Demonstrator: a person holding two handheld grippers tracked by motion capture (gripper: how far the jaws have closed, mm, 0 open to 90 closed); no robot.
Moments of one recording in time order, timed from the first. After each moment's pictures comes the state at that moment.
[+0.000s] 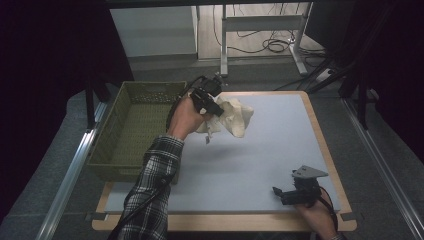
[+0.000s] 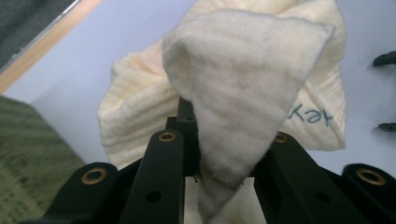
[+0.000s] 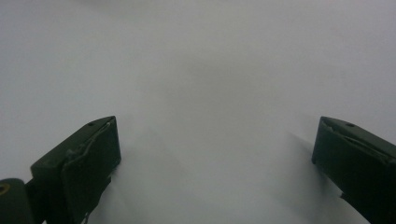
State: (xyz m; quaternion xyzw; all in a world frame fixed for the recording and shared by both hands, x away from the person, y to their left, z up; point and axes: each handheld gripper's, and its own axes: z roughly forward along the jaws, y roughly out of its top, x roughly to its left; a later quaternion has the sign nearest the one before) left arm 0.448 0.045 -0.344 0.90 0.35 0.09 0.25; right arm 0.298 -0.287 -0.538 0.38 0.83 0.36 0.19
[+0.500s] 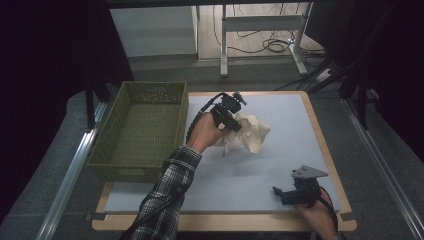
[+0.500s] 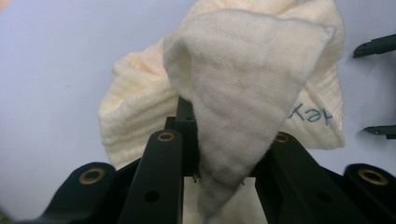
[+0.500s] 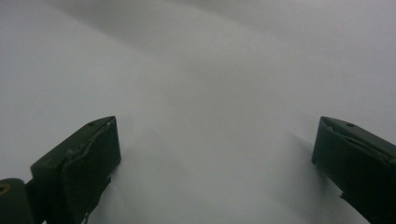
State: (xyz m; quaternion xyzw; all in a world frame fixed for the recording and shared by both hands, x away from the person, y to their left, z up) left arm 0.441 -0.009 -0.392 0.91 0.32 0.05 0.25; right arm 0.298 -0.287 -0.538 0.38 0.83 0.37 0.19
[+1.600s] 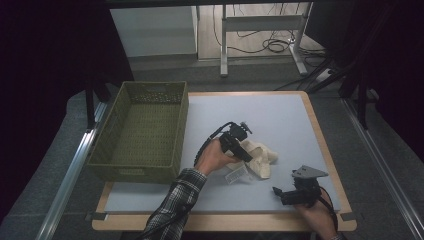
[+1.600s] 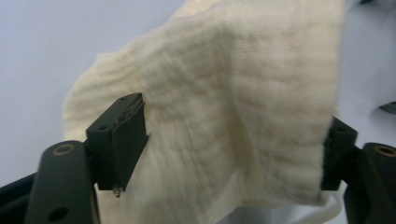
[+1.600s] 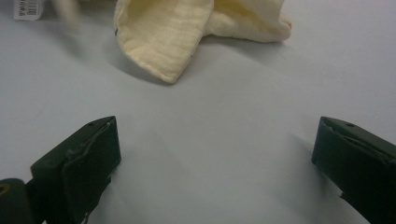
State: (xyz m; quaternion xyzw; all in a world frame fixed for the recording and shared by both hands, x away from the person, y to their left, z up) left arm 0.421 -0.025 -0.474 0.91 0.31 0.00 0.26; right arm 0.298 -0.287 -0.538 0.38 0.83 0.36 0.19
